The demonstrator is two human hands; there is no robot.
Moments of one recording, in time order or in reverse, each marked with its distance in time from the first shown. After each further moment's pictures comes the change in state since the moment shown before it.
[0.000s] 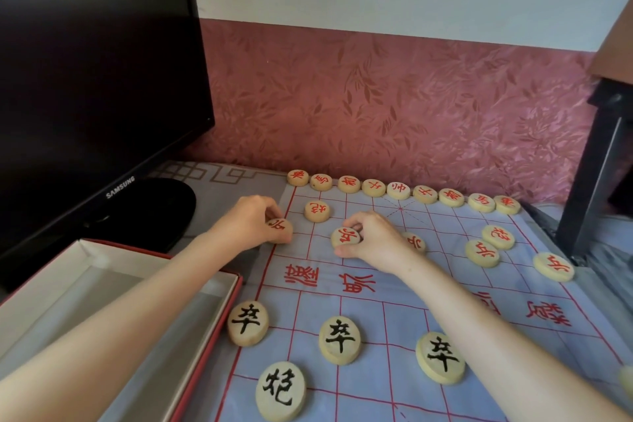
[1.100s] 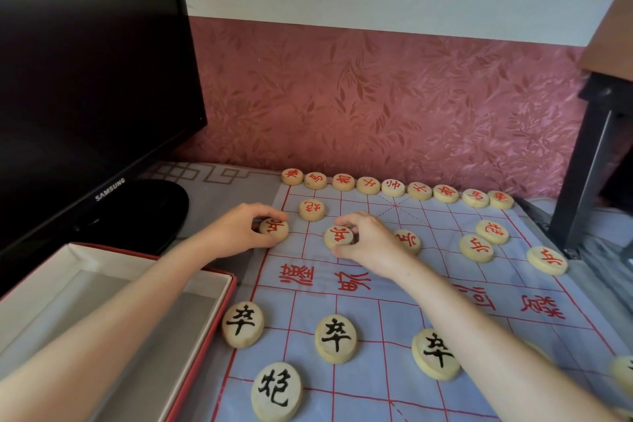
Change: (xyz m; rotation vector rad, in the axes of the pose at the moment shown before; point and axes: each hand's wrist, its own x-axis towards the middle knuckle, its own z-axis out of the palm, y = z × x) left_hand -0.003 -0.014 0.000 -0.126 -0.138 0.192; right_hand -0.001 0.008 0.008 0.081 0.005 -0.051
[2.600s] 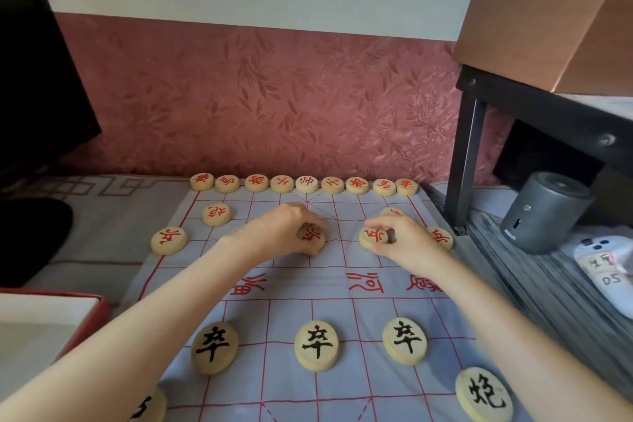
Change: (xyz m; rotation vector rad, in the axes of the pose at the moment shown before) left_hand 0.069 0.142 0.111 0.346 -0.188 0.262; right_hand -0.062 0.129 -0.115 -0.090 0.131 0.147
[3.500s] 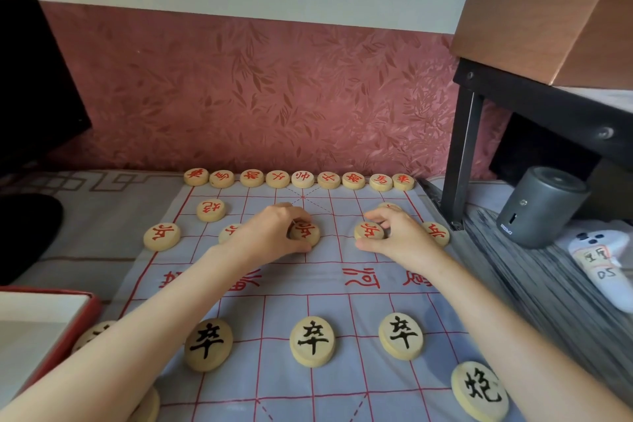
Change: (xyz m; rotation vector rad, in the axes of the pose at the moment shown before) left_hand -0.011 -0.004 0.010 -0.051 0.100 -0.089; right_hand -0.003 -0.005 0.000 0.098 0.037 0.038
